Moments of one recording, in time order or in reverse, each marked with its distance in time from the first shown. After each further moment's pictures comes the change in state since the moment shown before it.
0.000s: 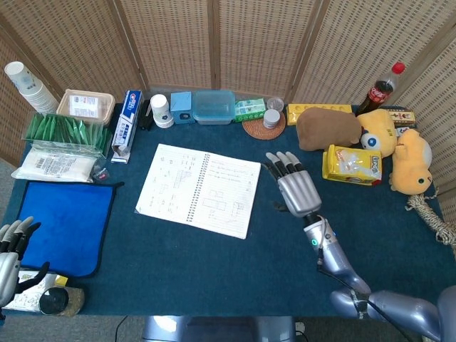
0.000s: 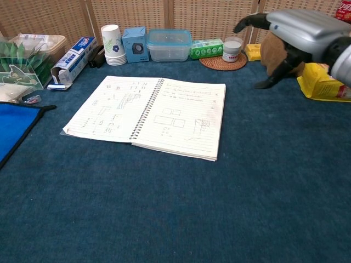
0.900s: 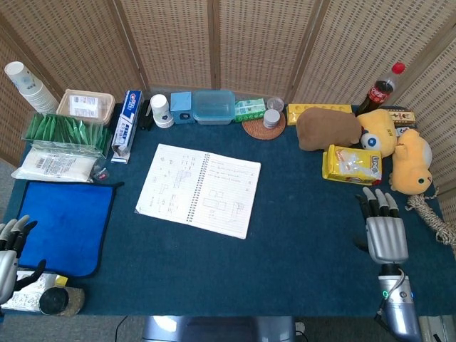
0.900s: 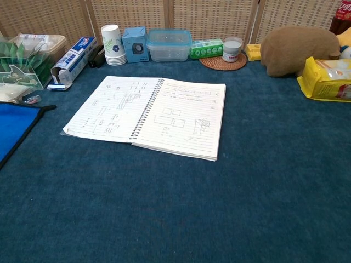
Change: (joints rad) left arm -0.001 -0.018 -0.010 0.023 -0.034 0.005 0.048; right arm -0.400 0.177 -0.164 -0.130 -0.018 0.319 -0.097
